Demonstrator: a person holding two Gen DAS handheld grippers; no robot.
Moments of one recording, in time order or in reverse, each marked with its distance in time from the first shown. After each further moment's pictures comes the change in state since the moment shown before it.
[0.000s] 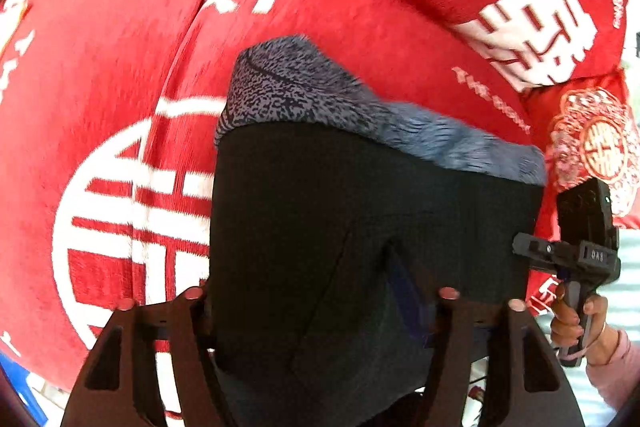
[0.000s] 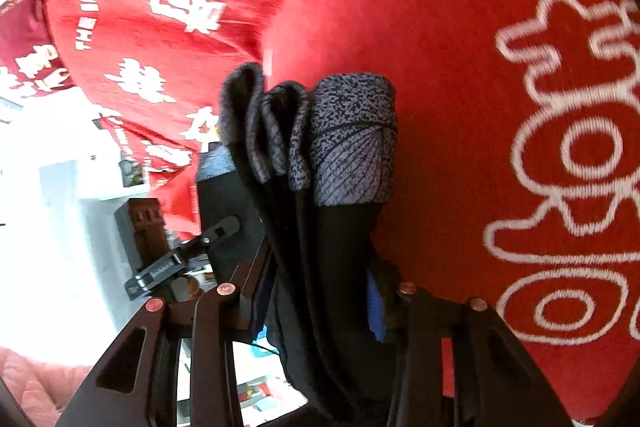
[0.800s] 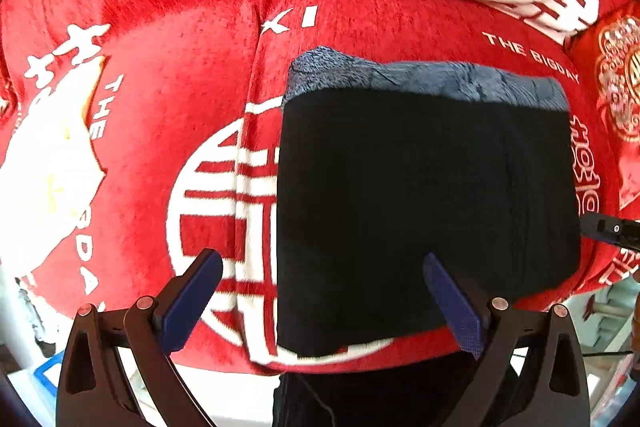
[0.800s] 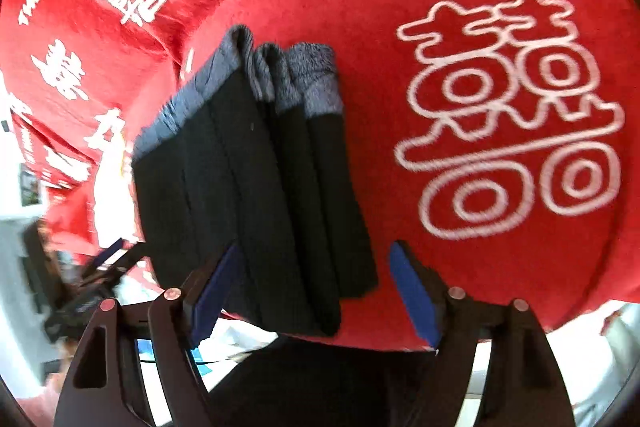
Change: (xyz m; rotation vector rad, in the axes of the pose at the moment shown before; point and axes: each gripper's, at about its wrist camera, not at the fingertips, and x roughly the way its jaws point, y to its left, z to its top) left arm -0.059 -0.036 -0.050 0.159 -0.035 0.373; right arm -0.026 0.047 -0.060 -0.001 -0.114 -0.465
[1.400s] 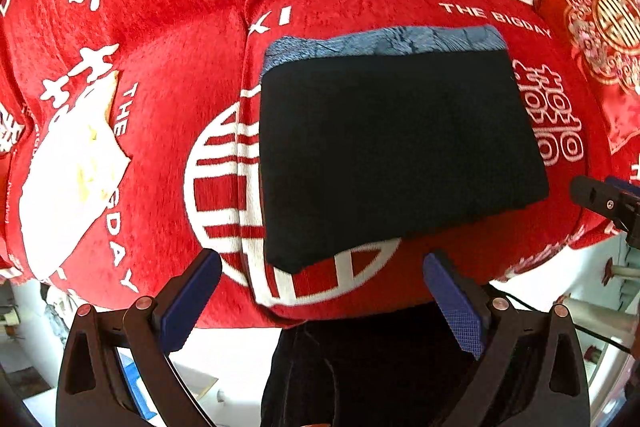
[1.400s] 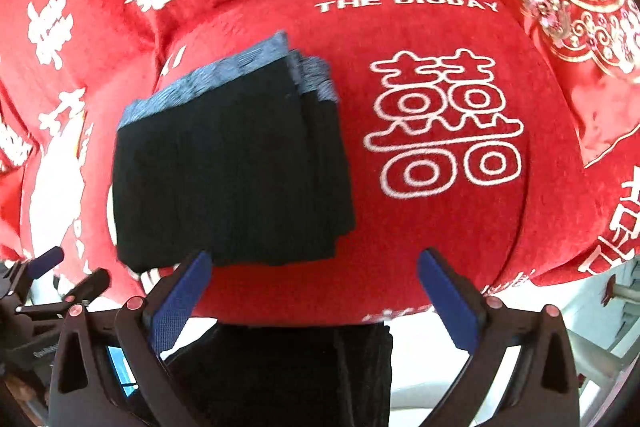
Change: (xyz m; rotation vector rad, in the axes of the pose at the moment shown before) left arm -0.053 -0.036 -0.048 0.104 0.016 0.068; right arm -0.047 0.067 -0.061 -0.089 -0.146 -0.291
